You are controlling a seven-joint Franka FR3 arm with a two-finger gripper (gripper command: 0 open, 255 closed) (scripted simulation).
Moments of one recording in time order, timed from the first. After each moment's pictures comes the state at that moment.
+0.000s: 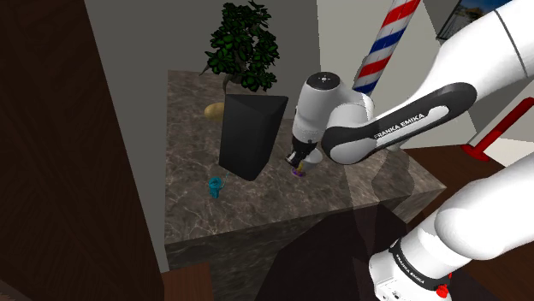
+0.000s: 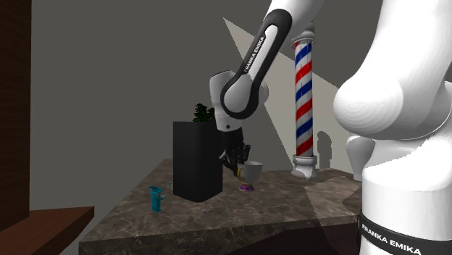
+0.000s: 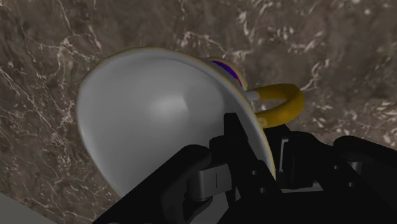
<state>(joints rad) -0.11 -0.19 0.38 -2.67 -0.40 2.51 0.46</state>
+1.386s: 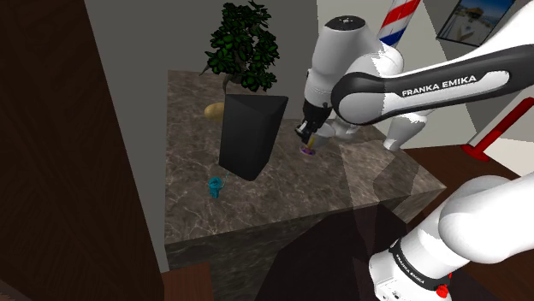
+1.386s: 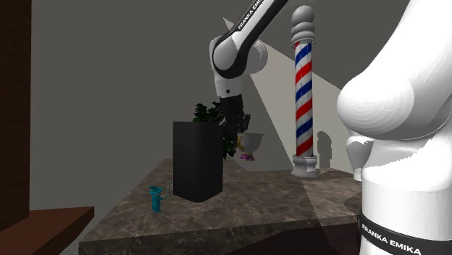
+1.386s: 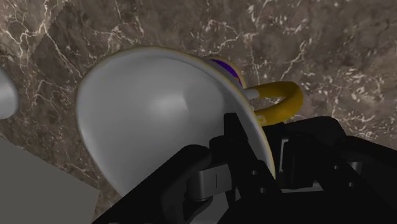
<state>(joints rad) -0.03 -0.42 0.32 -2.57 -0.22 2.21 0.26</state>
